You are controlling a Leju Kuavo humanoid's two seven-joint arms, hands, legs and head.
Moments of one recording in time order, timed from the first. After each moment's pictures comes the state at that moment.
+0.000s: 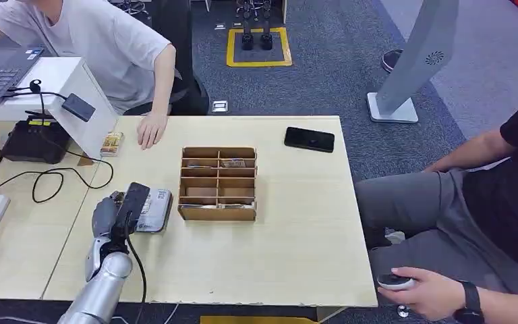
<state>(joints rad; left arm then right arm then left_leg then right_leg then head) -0.34 0.05 -0.08 -0.89 -0.61 0.49 0.04 -0.04 0.08 0.01 -0.19 0.80 -0.32 -0.04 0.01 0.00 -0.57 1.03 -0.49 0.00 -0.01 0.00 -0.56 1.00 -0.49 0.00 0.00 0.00</state>
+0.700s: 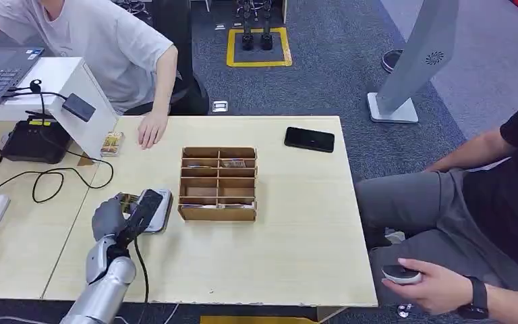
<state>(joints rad) -0.33 0.05 -0.09 -0.88 -0.85 0.48 0.10 -0.04 0.08 0.00 -0.19 0.82 -0.32 -0.05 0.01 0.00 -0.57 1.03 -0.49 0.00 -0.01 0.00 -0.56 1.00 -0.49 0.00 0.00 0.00</state>
